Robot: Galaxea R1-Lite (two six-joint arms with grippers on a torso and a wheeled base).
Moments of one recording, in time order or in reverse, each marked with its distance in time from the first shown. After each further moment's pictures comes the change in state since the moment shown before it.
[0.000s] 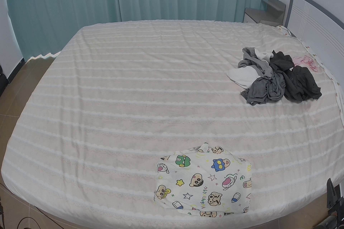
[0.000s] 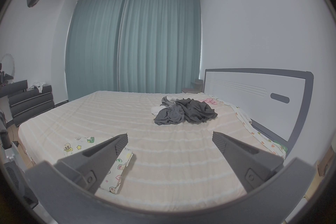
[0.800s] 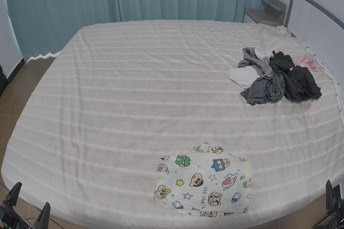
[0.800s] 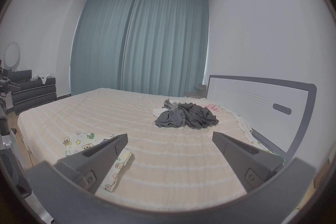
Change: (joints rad) left arm -0.029 -0.076 0.369 -0.253 -0.479 0.195; right arm -0.005 -0.020 0.004 -0.013 0.036 -0.081
